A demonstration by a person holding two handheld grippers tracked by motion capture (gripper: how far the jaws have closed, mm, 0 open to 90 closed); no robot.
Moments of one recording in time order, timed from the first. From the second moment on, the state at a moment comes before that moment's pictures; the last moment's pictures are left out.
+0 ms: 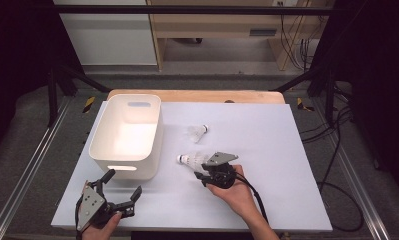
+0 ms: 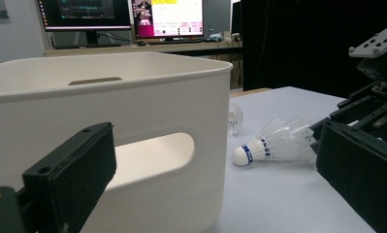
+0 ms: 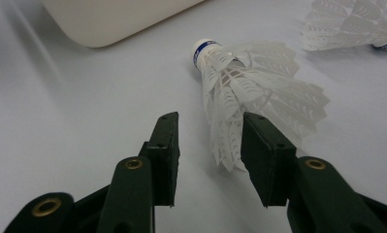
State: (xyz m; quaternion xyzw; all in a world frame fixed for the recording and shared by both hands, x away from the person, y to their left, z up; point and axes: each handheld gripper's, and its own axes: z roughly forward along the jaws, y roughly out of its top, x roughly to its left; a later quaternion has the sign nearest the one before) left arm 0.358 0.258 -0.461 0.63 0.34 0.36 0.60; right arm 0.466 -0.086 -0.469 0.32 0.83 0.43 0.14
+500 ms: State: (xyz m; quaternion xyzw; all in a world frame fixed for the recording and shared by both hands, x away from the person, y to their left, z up) left arm 0.358 0.258 -0.461 0.63 0.34 0.36 0.60; right arm 0.452 -0.103 -0.455 0.32 0.84 0.42 0.15
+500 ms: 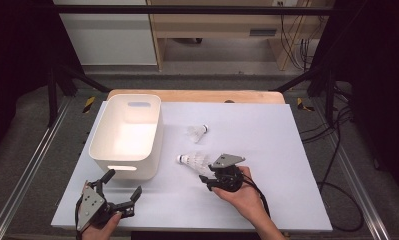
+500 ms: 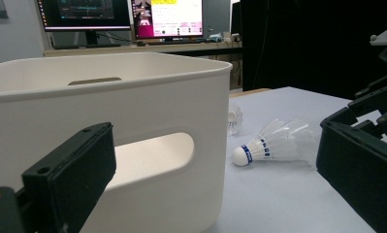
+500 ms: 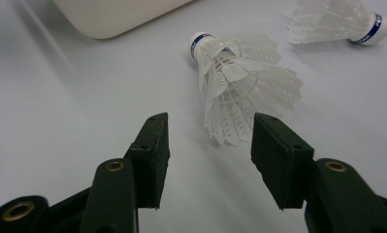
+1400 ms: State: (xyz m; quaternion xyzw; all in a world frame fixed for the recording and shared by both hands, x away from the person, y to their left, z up) left arm 0.359 0.258 -0.461 0.63 0.33 0.36 0.60; right arm 0.488 -0.093 -0.401 0.34 0.83 0.41 0.18
